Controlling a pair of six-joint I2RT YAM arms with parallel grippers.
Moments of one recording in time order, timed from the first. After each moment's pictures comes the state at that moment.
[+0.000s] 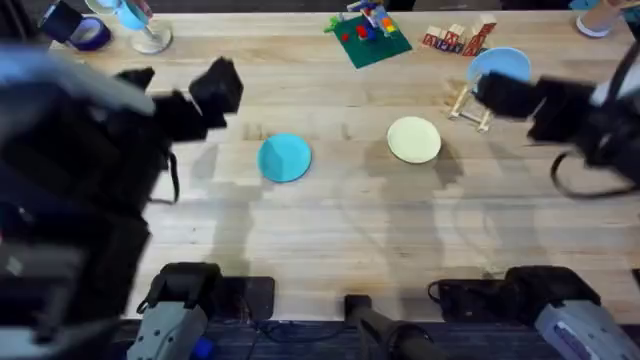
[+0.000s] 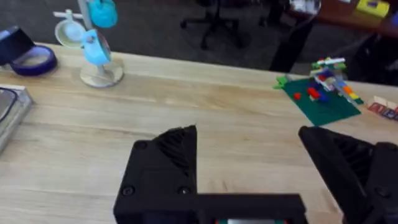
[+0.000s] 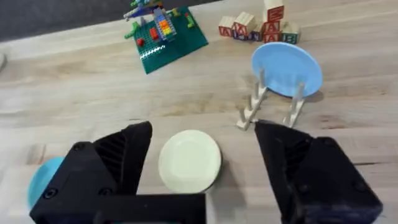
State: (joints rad) left arm 0.00 0.51 0.52 -0.22 -0.01 -0.15; right arm -0.01 0.66 0.64 -0.43 -0.12 0.21
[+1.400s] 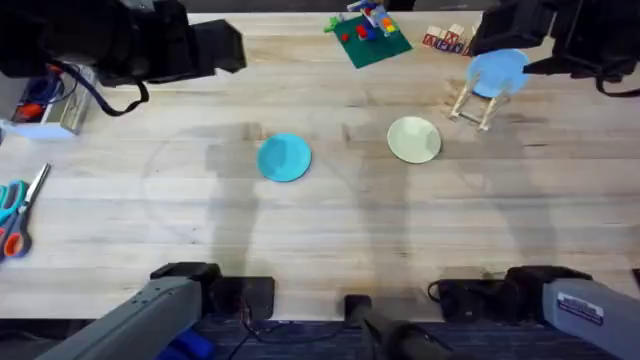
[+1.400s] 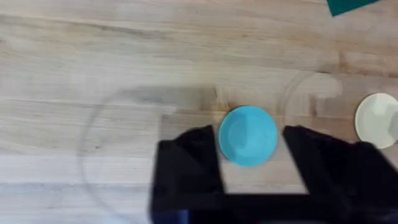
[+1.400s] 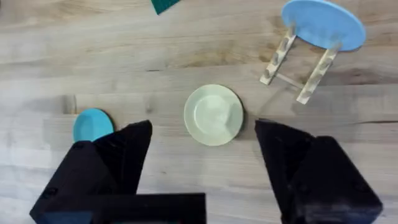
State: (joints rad) left arm 0.00 1.17 1.31 -1.09 0.09 -0.15; right arm -0.01 1.22 1.33 -1.03 -0.24 0.21
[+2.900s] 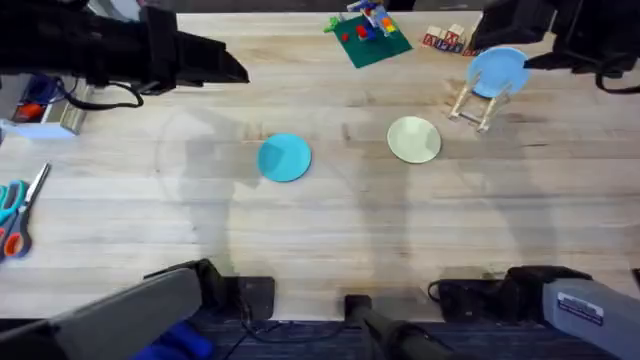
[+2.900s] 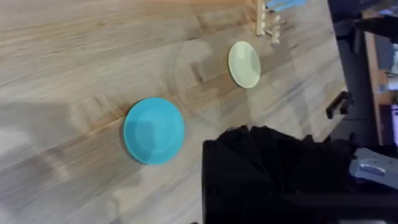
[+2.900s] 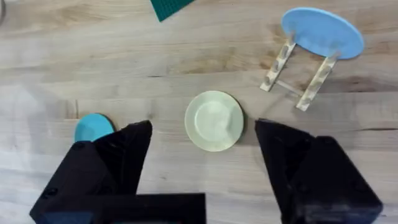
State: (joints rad) left arm 0.29 1.32 1.31 -1.26 0.90 0.33; right arm -0.01 1.22 1.33 -1.01 -0.24 0.21
